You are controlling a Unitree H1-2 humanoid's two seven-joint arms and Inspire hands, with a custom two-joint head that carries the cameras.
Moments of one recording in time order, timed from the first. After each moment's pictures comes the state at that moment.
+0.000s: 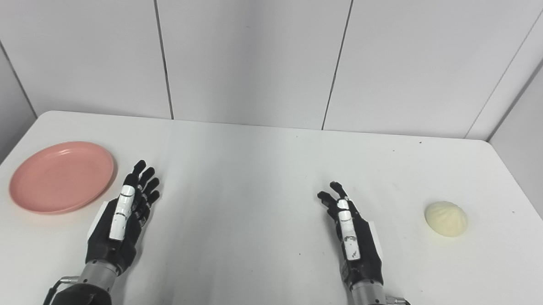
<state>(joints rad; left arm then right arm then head) -0.10 -0.04 0.00 -0.16 -0.13 0.22 -0.03 -0.09 -0.08 -0.04 -0.09 0.13 0.09 0.03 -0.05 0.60</state>
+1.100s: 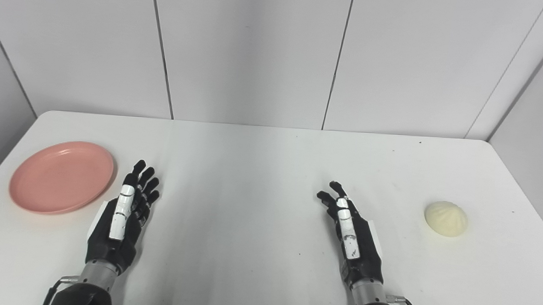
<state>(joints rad) -0.10 -0.04 0.01 -0.16 -0.13 0.22 -0.03 -0.09 -0.08 -0.04 -0.10 0.13 0.11 0.03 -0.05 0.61</state>
